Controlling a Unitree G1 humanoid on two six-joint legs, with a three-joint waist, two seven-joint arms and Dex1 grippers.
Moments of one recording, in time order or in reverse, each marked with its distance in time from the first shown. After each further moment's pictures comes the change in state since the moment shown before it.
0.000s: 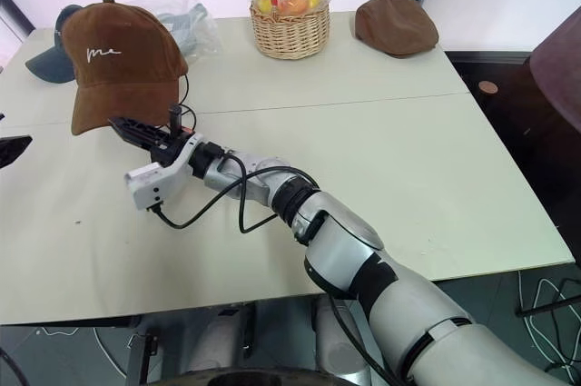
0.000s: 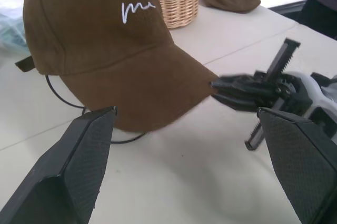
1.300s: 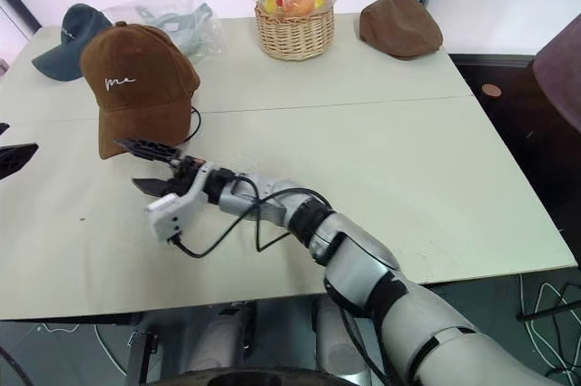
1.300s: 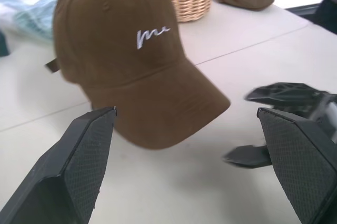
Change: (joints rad) left arm 0.053 -0.046 0.000 -0.021 0.014 -0.021 0.049; right arm 0.261 -0.189 -0.015 -0.299 0.137 -0.036 0.325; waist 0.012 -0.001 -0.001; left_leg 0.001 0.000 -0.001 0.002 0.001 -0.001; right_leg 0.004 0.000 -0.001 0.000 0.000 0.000
